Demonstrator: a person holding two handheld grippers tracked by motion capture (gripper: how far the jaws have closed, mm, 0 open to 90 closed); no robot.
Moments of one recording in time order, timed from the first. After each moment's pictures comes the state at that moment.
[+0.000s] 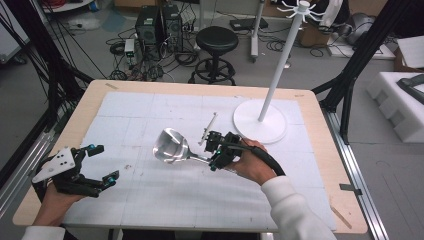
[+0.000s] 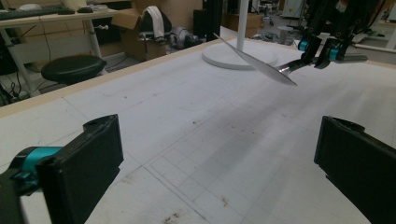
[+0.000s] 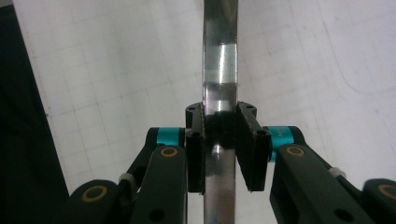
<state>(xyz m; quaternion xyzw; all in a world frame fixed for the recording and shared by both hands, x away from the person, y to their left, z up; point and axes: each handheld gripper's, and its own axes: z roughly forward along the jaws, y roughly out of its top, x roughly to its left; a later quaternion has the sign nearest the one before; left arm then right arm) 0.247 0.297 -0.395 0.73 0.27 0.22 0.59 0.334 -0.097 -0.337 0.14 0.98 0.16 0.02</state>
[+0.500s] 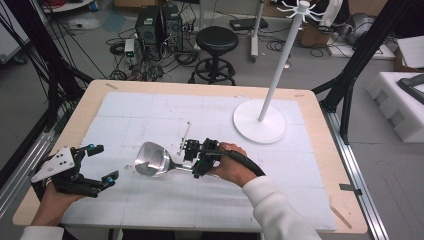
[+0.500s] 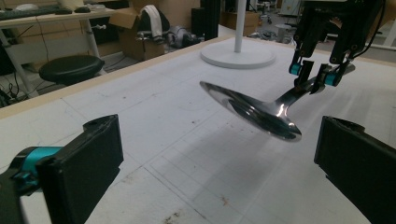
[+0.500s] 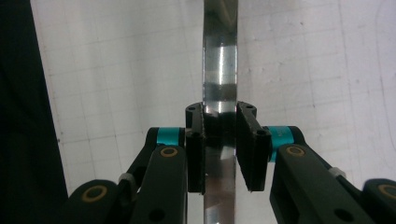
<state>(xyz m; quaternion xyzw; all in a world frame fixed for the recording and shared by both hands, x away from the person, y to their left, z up) 0.247 0.298 -0.393 0.74 0.26 0.22 0.59 0.328 -0.048 -0.356 0.09 0.99 0.13 0.00</state>
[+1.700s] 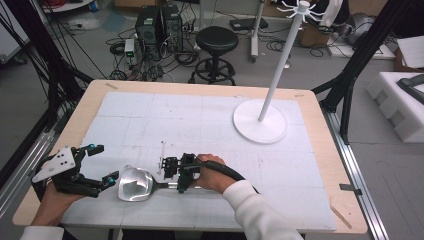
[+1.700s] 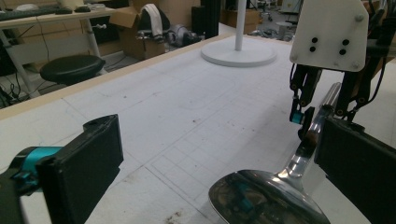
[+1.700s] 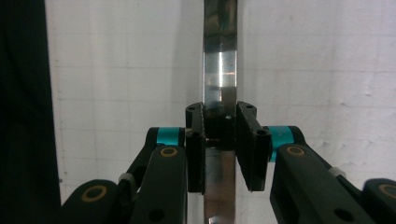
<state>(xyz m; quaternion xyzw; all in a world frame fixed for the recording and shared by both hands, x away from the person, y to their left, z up) 0.247 0.297 -0.393 0.74 0.26 0.22 0.58 0.313 0.002 -0.397 0.00 0.99 0.10 -0.04</state>
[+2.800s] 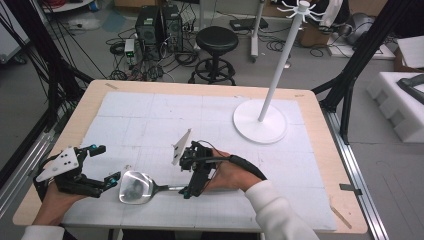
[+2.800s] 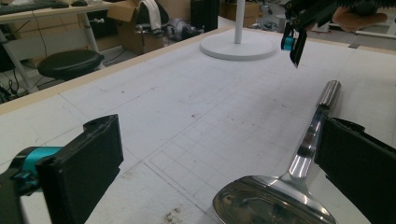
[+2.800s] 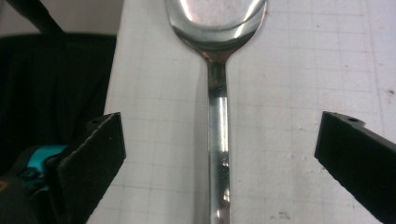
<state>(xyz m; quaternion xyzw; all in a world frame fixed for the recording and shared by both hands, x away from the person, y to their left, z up) 0.249 0.293 -0.394 0.75 0.26 0.22 0.57 0.309 -0.051 -0.352 0.00 0.96 0.28 -0.02</state>
